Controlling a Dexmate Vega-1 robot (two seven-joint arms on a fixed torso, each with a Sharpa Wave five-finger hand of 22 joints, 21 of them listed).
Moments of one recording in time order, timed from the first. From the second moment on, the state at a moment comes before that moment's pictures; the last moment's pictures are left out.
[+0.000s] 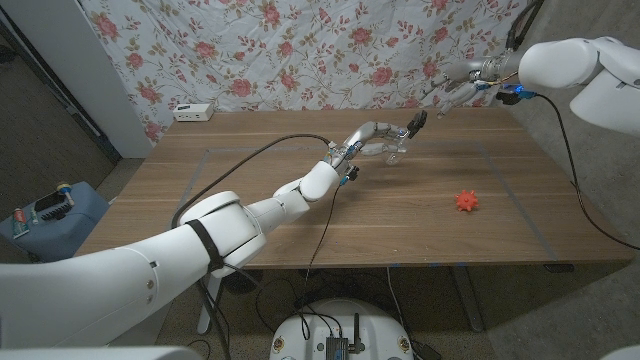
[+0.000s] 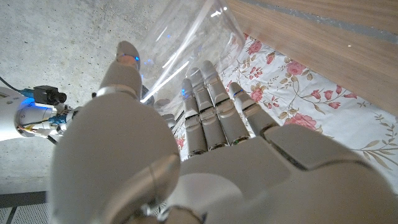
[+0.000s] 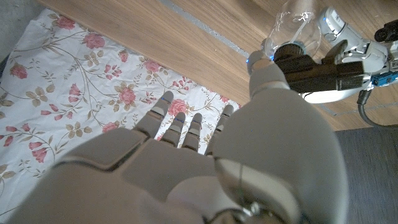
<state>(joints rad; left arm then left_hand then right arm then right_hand) 0.27 0.00 0.96 -0.40 0.01 -0.95 0.23 0.93 -0.06 0.38 -0.26 0.17 0.84 0.04 0.19 0.20 0.86 -0.07 0.21 0.27 0.88 -0.12 0.17 0.16 0.41 -0.04 0.18 0.17 -0.54 -1.23 -0.38 -2.06 -0.17 -0.28 0.61 0.97 -0.02 0.23 -0.13 0.40 0.44 -0.22 0.18 0.19 0.12 -0.06 0.21 0.24 0.06 0.00 0.20 0.22 0.26 0.05 0.18 0.17</state>
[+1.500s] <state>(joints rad) 0.40 0.06 0.85 -0.58 0.02 -0.97 0.29 0.93 -0.06 0.38 -0.25 0.16 0.84 0.04 0.19 0.20 0.86 -0.07 0.21 0.27 0.88 -0.12 0.17 0.16 0.41 -0.04 0.18 0.17 -0.98 -1.17 -0.04 -2.07 0.28 -0.31 0.04 0.64 0.05 0.12 0.03 0.25 0.37 -0.22 0.19 0.19 0.24 0.05 0.24 0.23 0.12 0.02 0.23 0.22 0.35 0.01 0.20 0.17</state>
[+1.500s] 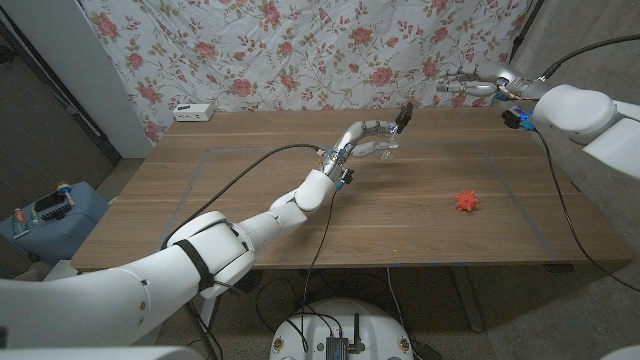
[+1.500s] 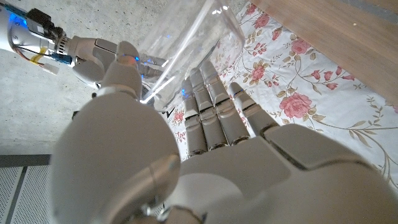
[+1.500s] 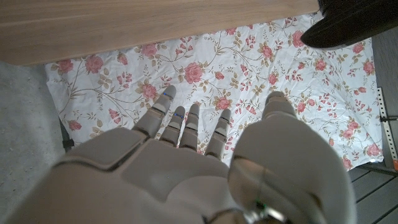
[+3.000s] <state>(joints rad) 0.66 0.16 0.71 -1.01 -0.03 -0.71 0.29 0.93 -0.07 0.38 -0.26 0.17 0.82 0.02 0.19 0.20 0.82 -0.08 0.20 0.26 0.82 -0.10 0.17 0.16 0.40 -0.04 0.18 0.17 -1.08 -0.87 -0.13 -1.95 0.40 -0.05 -0.18 0.51 0.07 0.08 0.08 0.22 0.36 -0.17 0.19 0.19 0.25 0.06 0.22 0.21 0.13 0.01 0.23 0.22 0.36 -0.02 0.19 0.17</state>
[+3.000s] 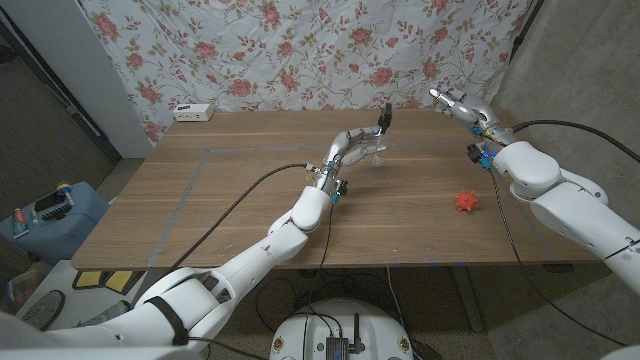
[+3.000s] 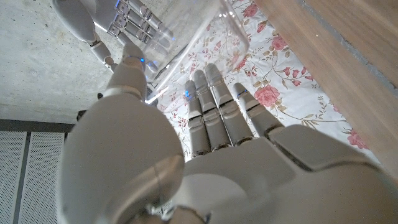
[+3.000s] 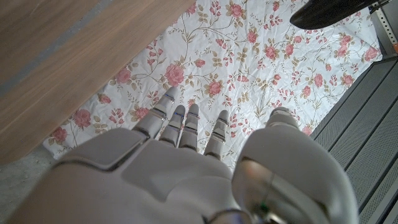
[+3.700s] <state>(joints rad) 0.70 0.17 0.69 -1.06 -0.05 -0.66 0.27 0.89 -0.05 0.37 -0.25 0.16 0.78 -0.02 0.17 0.19 0.74 -0.09 0.19 0.23 0.73 -0.07 0.16 0.16 0.36 -0.04 0.18 0.17 -1.07 -0.78 -0.21 -1.90 0.46 0.01 -0.20 0.50 0.07 0.07 0.09 0.22 0.35 -0.15 0.19 0.19 0.24 0.06 0.22 0.21 0.13 0.01 0.22 0.22 0.35 -0.03 0.19 0.17</state>
